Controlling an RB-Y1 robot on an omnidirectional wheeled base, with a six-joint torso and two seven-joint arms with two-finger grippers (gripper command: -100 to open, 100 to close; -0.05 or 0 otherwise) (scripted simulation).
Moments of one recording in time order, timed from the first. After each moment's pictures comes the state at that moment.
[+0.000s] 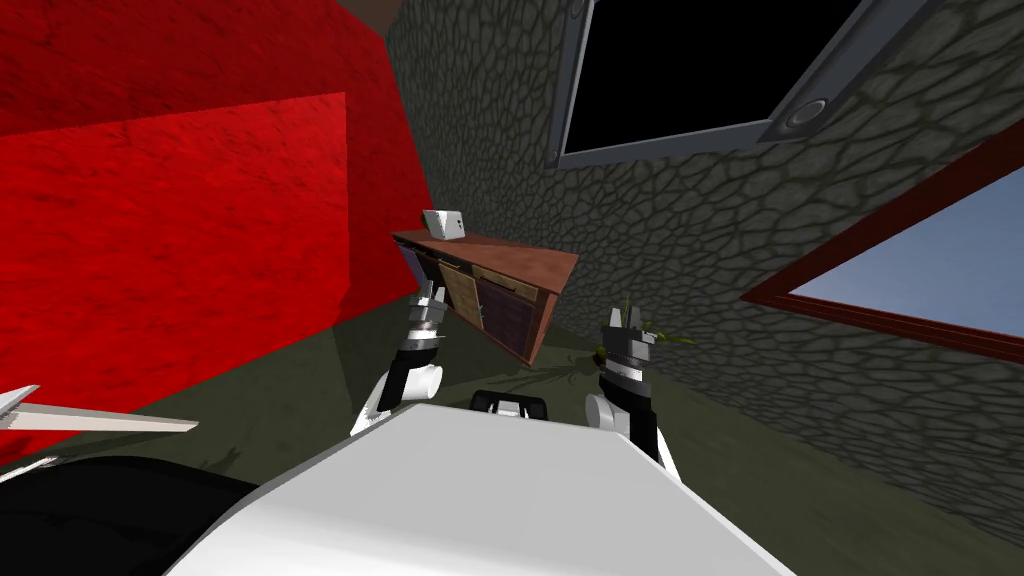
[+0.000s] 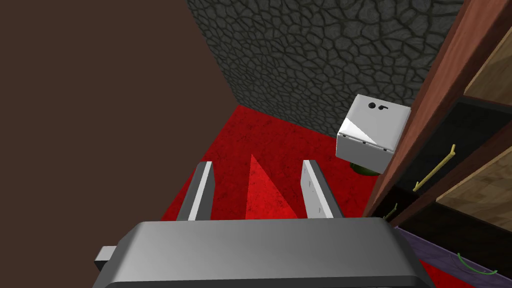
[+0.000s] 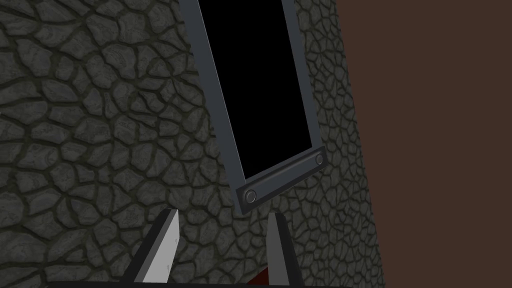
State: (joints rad) left arm 0.46 0.02 0.01 -2.24 -0.03 -0.37 0.17; right arm 0.54 0.05 -0.03 -2.20 -0.02 -0.55 -0.13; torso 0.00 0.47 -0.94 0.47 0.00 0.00
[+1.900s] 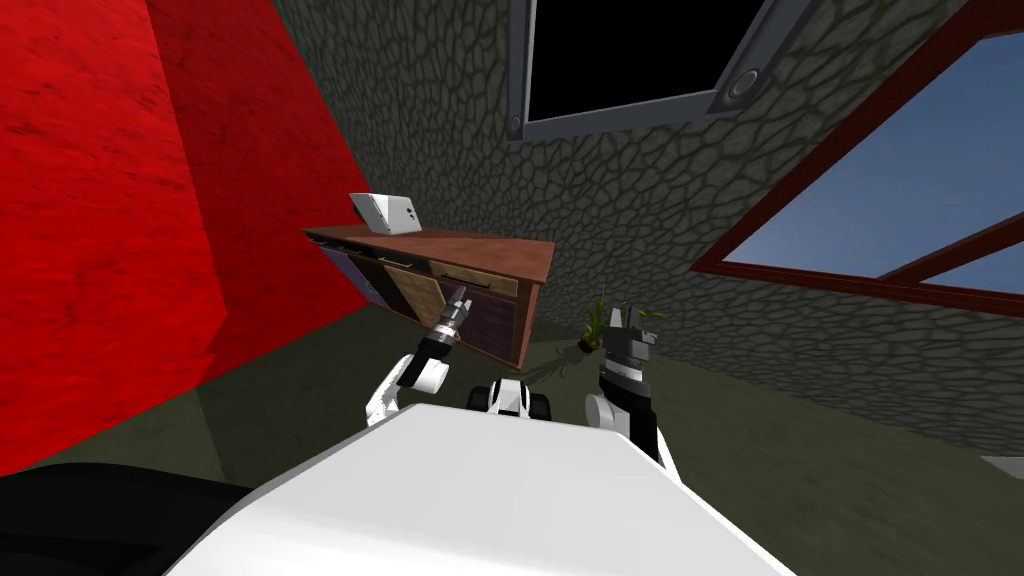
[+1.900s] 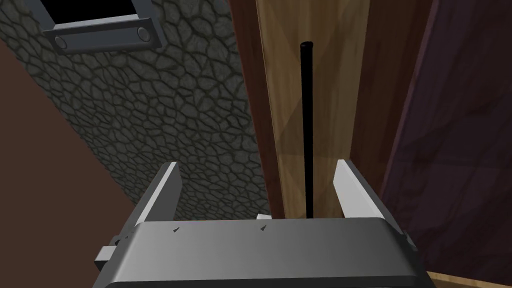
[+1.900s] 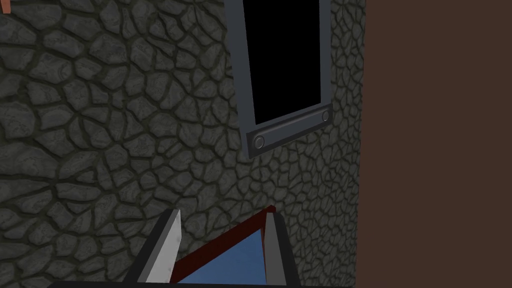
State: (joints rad) left arm 0.35 0.23 -0.12 -2.15 -0.10 -0.10 0.18; right arm 0.54 0.05 -0.03 -2.20 -0.02 -0.55 -0.13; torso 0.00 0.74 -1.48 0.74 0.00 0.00
